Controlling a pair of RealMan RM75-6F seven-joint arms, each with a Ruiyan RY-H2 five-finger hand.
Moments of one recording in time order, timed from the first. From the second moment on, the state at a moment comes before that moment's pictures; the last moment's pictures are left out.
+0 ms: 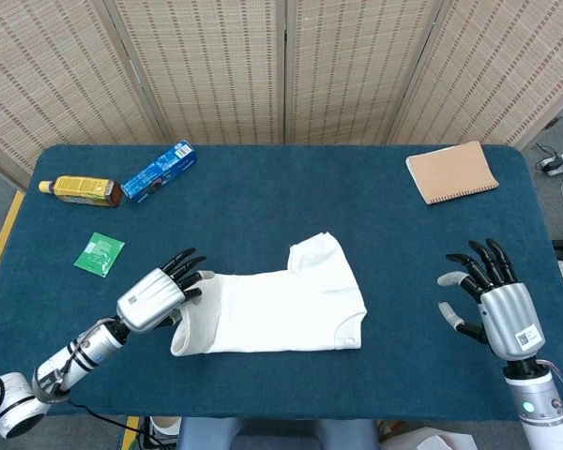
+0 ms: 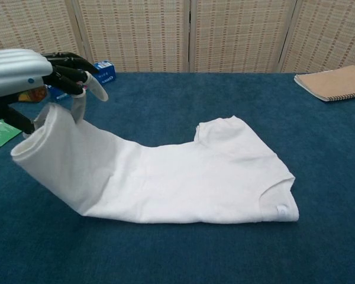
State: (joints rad) left arm -0.70 -1.22 0.07 -1.53 1.77 1.23 0.02; right arm 0.17 -1.13 0.09 -1.75 -1.68 1.58 -0.03
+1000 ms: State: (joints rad) left arm -0.51 -1.03 0.14 -1.38 1.72 1.31 -0.18; right arm 0.22 -1.16 0.11 -1.82 -1.70 1.53 -0.10
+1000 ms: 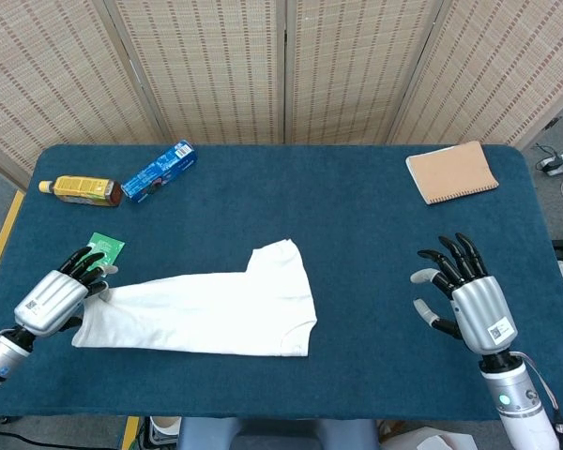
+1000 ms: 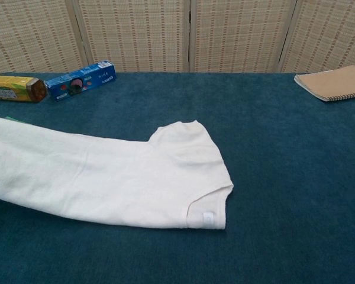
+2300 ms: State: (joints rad) left arm -0.77 -1.30 -0.07 -1.69 1.42 0.84 0.33; right arm 0.18 -1.13 0.11 -1.76 -1.68 1.58 -0.02
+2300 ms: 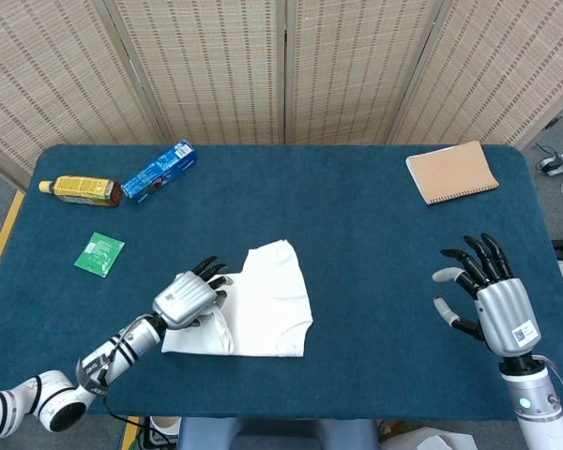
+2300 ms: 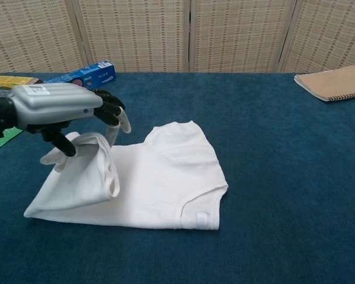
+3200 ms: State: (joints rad) left arm -0.95 -1.55 -0.13 -1.65 1.05 0.80 0.64; right arm 0.16 -1.11 0.11 -1.75 -1.67 1.60 0.01
